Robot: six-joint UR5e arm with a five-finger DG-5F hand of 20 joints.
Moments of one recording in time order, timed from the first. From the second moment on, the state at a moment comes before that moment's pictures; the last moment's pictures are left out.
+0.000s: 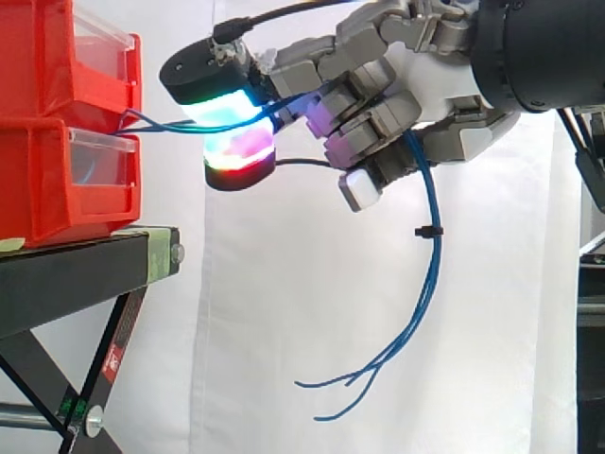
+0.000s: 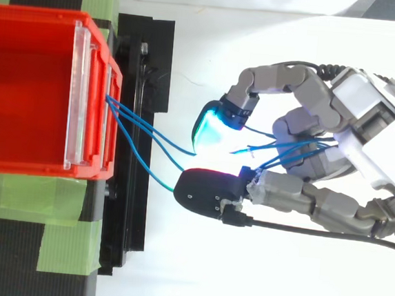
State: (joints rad) arm 0.45 -1.95 -1.60 -2.63 -0.46 -0.60
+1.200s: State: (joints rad) arm 0.45 -1.95 -1.60 -2.63 -0.46 -0.60
